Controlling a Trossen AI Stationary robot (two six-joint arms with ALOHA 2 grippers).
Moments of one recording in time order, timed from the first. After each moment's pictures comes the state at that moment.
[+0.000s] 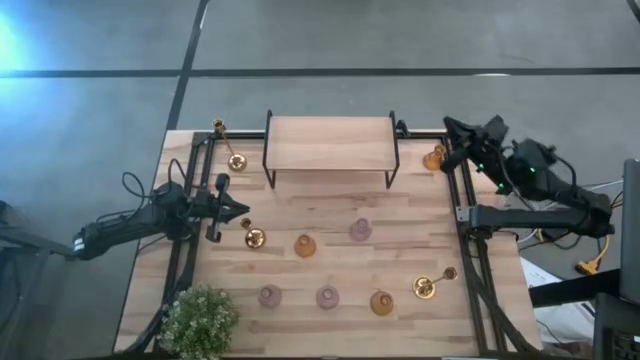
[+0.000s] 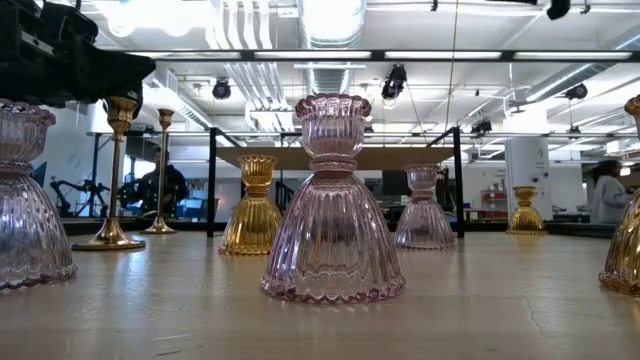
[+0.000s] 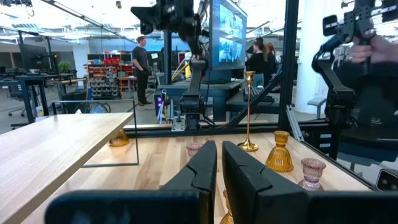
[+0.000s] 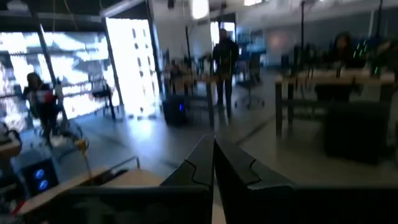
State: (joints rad) left arm 0.29 0.00 0.01 0.13 0.36 -0.02; right arm -0.19 0.56 0.87 -0.22 0.65 0.11
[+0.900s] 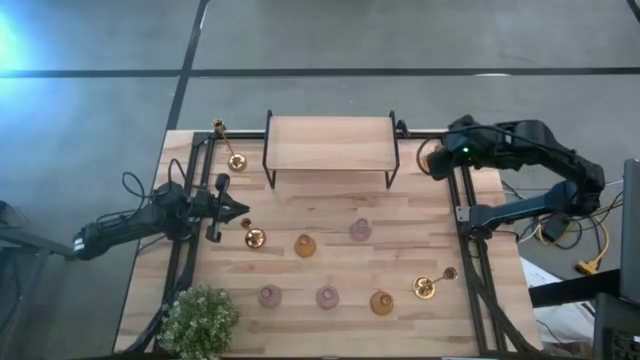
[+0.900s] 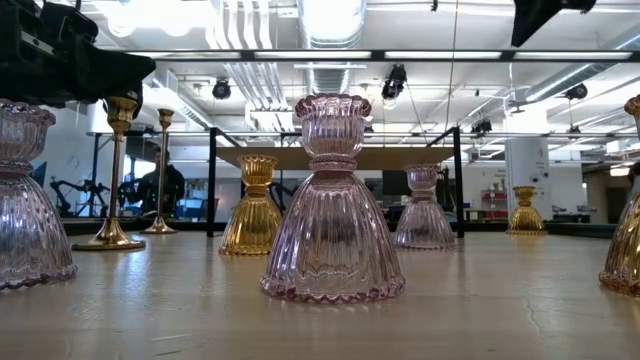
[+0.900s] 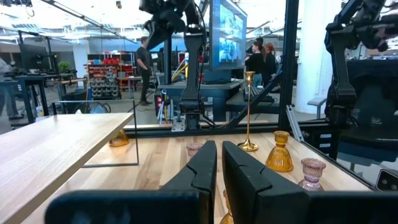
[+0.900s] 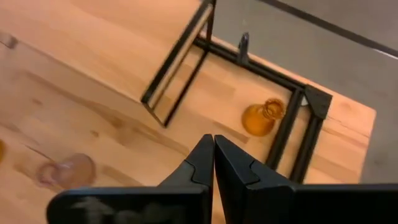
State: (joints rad) left arm 0.29 0.00 0.01 0.13 0.36 -0.02; right arm -0.23 1.09 1.52 -1.57 0.47 0.75
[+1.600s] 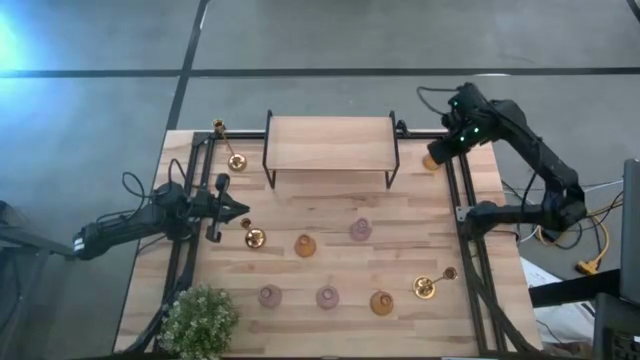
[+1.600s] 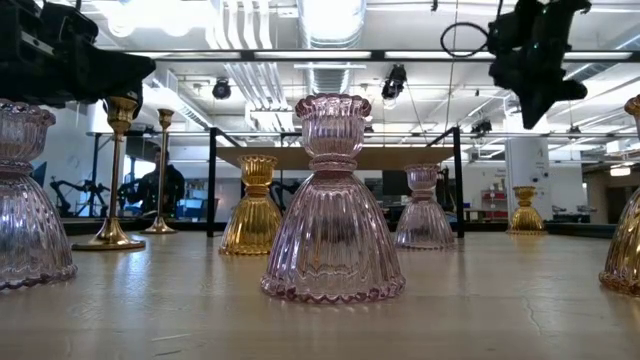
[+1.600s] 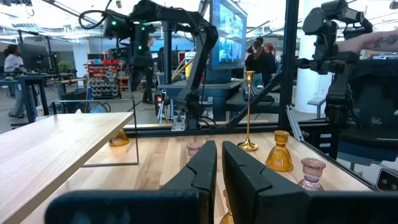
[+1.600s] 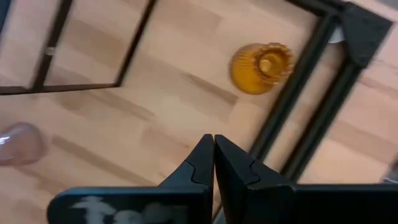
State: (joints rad) left arm 0.29 0.00 0.01 0.12 0.36 -0.02; right arm -1.04 1.17 1.20 -1.33 -0.10 0.10
